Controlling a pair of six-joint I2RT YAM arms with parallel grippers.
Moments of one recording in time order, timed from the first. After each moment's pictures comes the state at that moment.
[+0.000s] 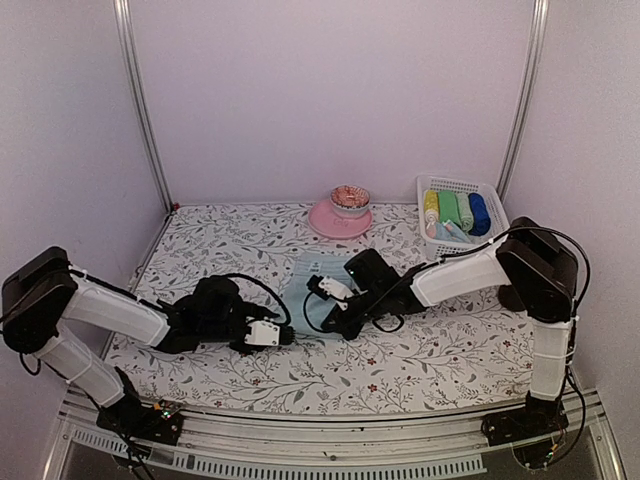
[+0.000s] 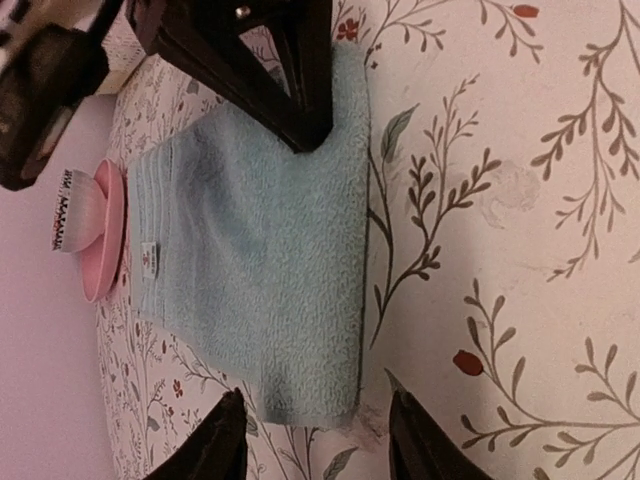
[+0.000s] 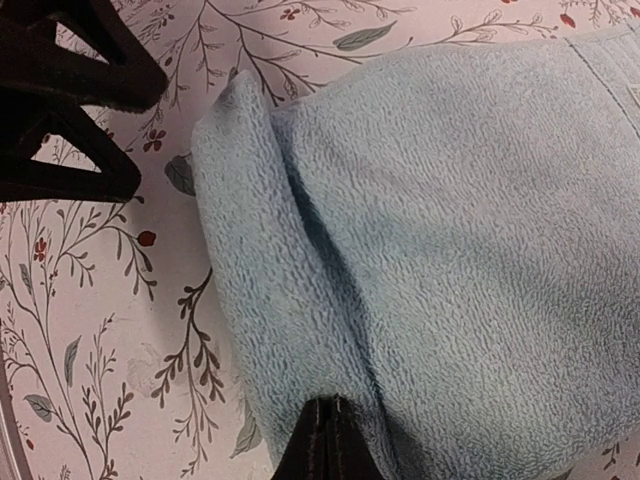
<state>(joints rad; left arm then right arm) -0.81 1.47 0.46 0.36 0.06 1.04 0.90 2.02 1.15 0.01 -0.29 -0.04</state>
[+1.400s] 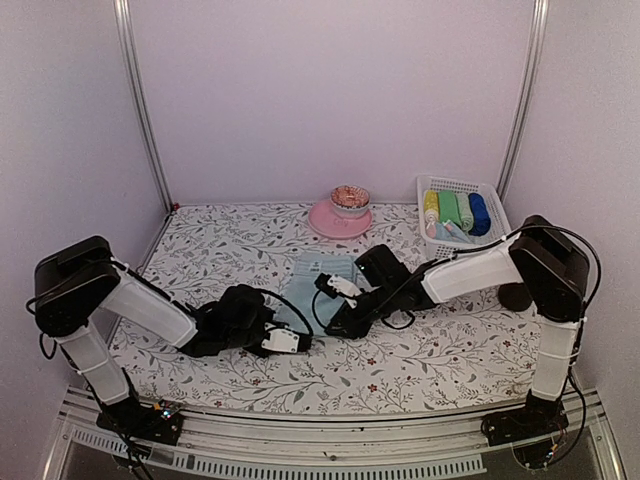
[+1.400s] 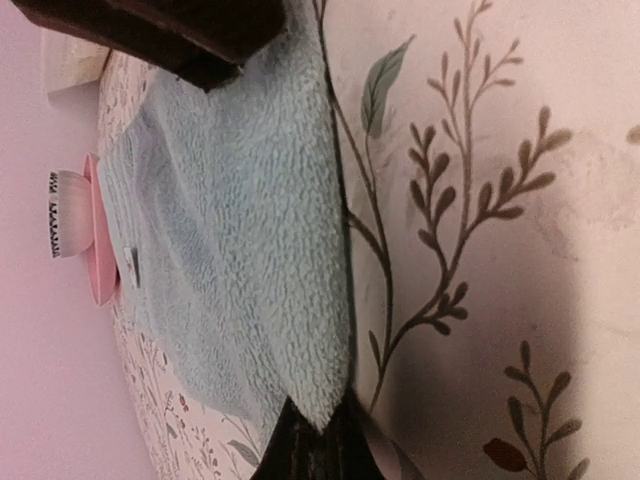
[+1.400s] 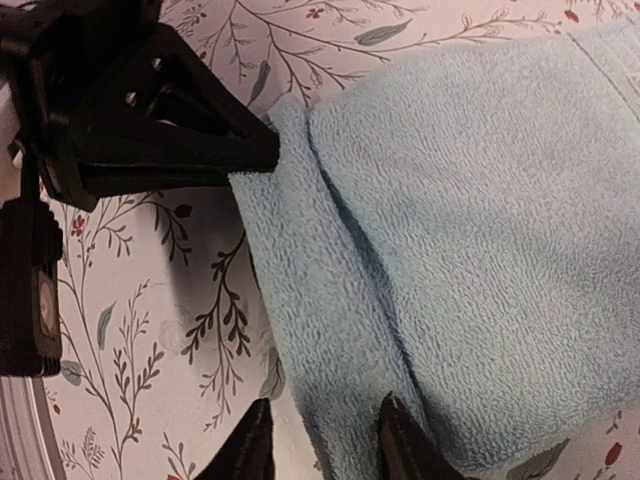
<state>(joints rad) -0.91 1.72 0.53 0.49 -0.17 1.13 0.86 1.98 1.12 -0.01 -0.42 -0.06</state>
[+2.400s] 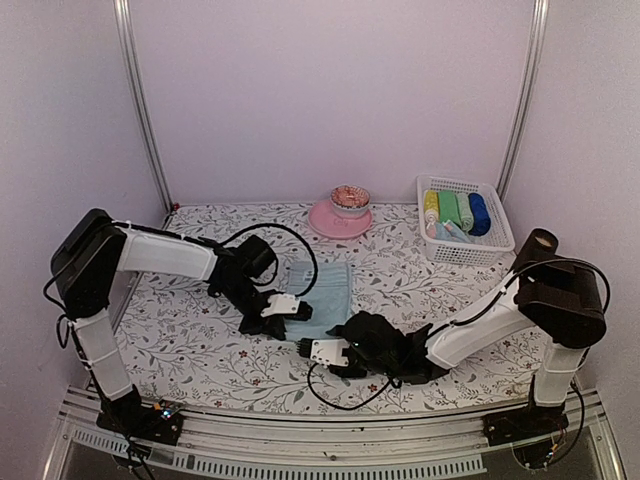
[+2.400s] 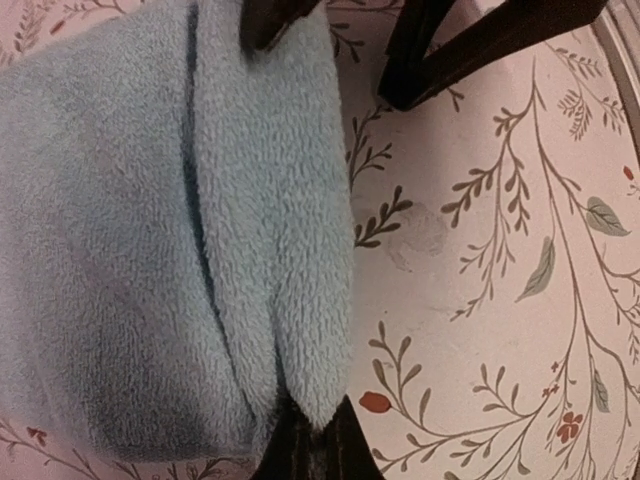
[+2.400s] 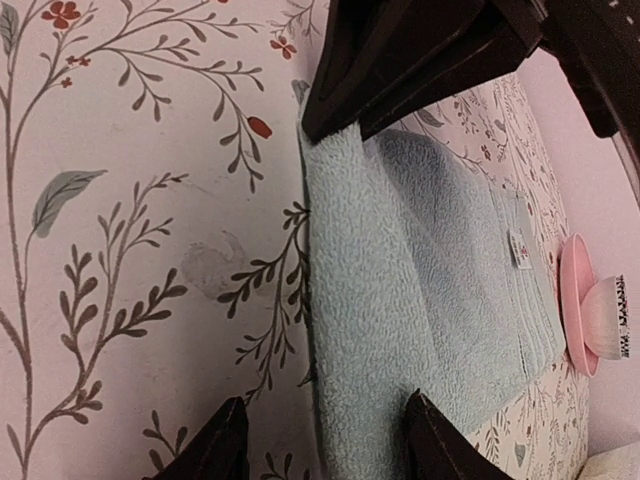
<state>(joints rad) -0.69 1.84 1.08 -0.54 0.43 0.96 1.21 1.88 0.81 0.42 0.32 -0.60</state>
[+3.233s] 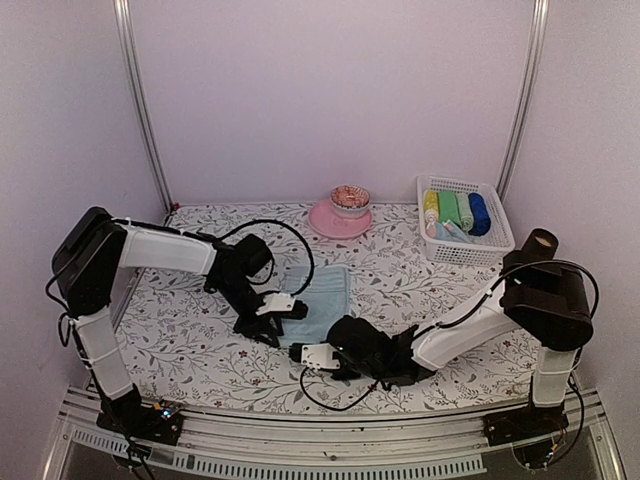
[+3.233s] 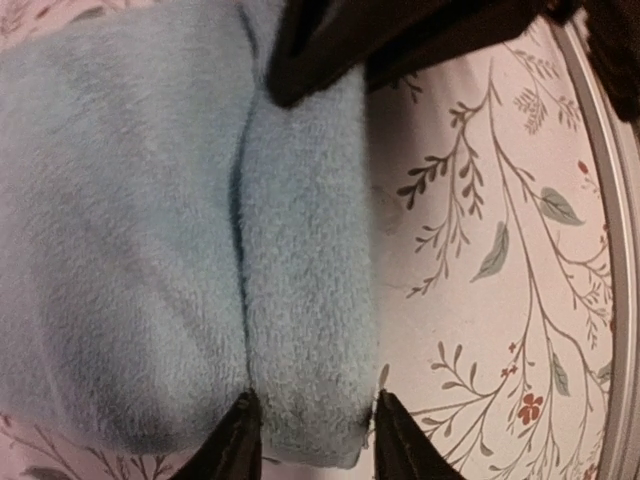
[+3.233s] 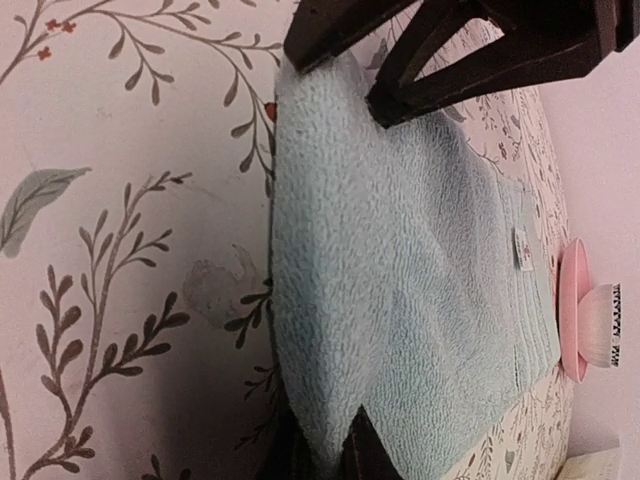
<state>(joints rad) -0.66 1.86 1.12 -0.66 0.51 0.99 1.24 1.96 0.90 0.34 0.41 -0.65</state>
